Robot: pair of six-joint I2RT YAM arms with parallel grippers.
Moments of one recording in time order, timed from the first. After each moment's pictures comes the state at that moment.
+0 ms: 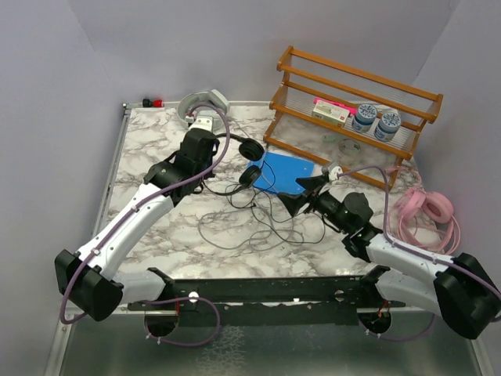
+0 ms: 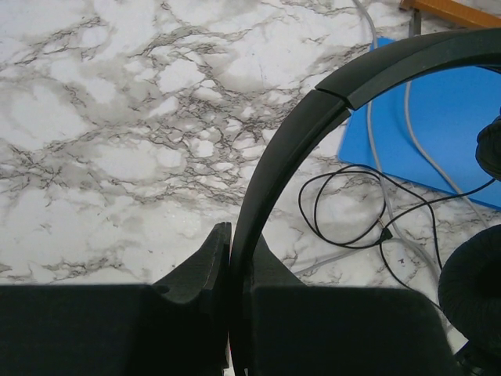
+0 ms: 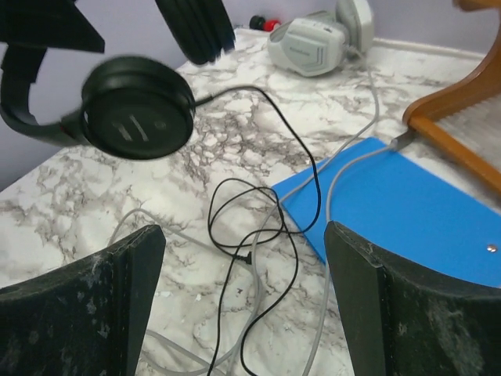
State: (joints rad) left arm -0.57 1.24 1.19 -0.64 -0.43 -0.27; right arm 0.63 1.02 0.34 0.74 -0.15 0.22
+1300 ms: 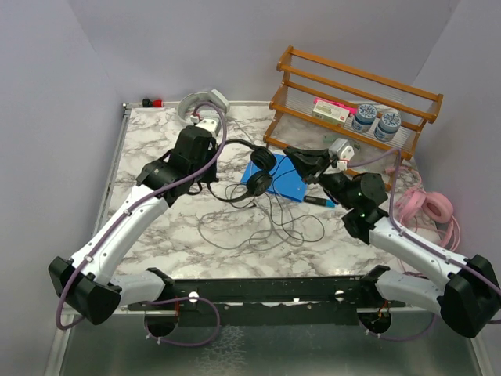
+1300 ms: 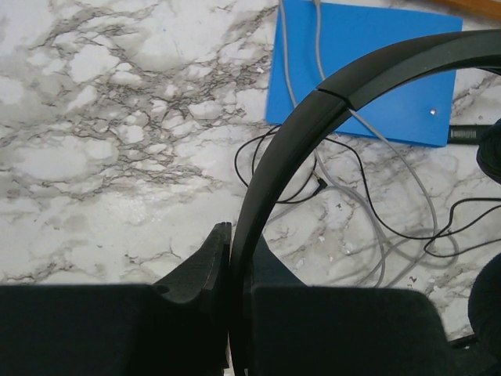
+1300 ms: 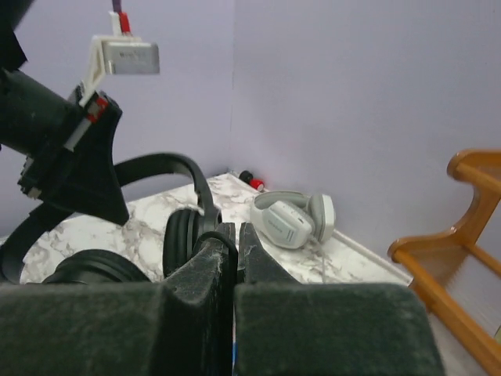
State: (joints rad) left arm -0.57 1.19 1.27 -0.74 -0.21 -0.28; right arm 0.62 1.07 0.59 0.88 -0.24 -0.01
